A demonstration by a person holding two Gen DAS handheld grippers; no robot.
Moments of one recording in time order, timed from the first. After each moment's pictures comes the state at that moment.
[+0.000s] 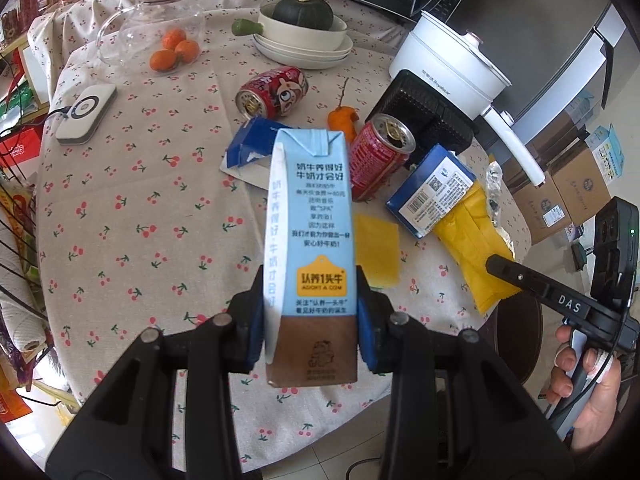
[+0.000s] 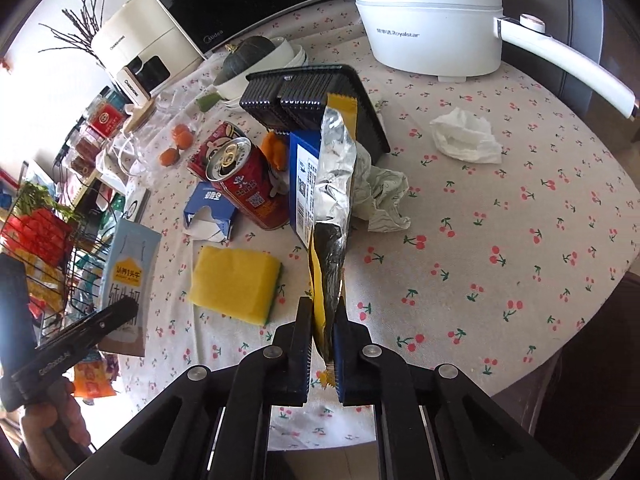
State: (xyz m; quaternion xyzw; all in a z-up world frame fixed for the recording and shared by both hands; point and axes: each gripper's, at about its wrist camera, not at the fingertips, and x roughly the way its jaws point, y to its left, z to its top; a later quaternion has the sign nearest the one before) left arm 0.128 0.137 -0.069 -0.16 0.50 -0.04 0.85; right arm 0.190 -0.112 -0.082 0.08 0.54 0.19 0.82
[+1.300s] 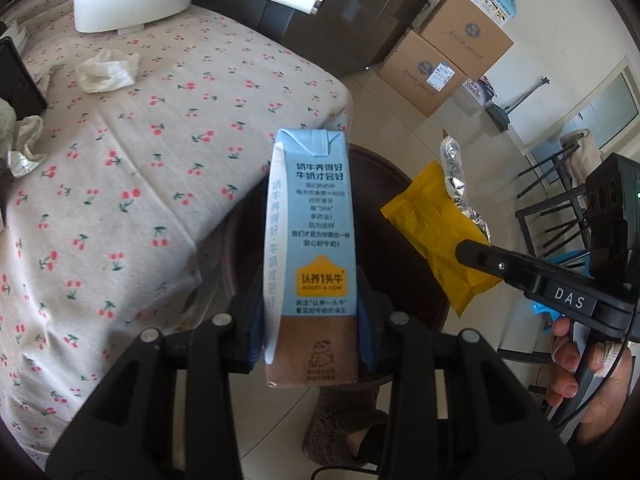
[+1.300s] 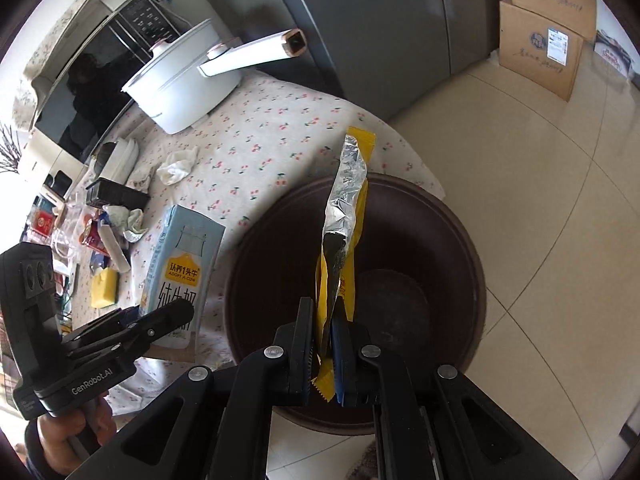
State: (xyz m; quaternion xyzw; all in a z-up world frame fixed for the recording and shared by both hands) left arm 0.128 -0.208 -0.109 -0.04 0.54 -0.28 0.79; right arm 0.088 -0.419 -0.088 0.19 0.53 0.01 0.83
